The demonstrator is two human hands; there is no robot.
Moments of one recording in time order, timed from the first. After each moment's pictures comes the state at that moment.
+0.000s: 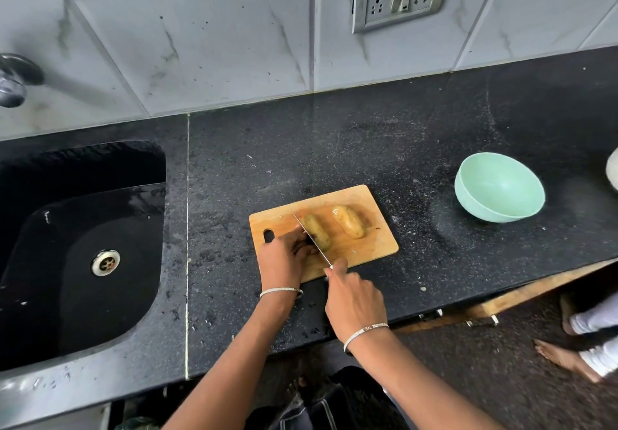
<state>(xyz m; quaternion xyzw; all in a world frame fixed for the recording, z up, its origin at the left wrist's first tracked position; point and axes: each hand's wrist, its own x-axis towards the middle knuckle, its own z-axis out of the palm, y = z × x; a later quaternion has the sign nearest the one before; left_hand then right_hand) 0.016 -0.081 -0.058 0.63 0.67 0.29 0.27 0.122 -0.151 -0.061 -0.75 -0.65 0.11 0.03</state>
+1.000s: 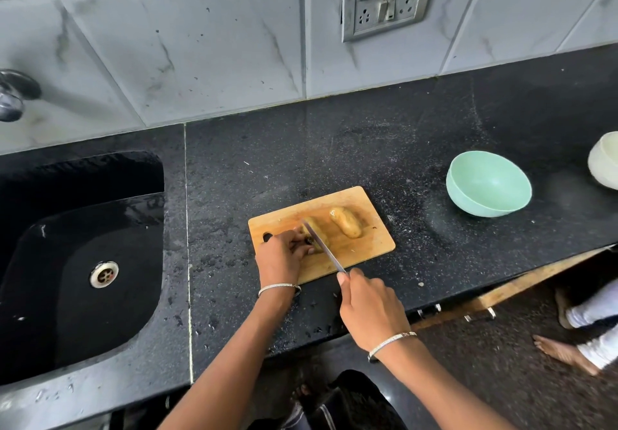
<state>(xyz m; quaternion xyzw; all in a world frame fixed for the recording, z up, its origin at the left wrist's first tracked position) 0.009 -0.070 -0.073 0.61 0.65 0.31 0.32 0.141 -0.175 -0.034 -0.76 -0.60 0.23 0.09</state>
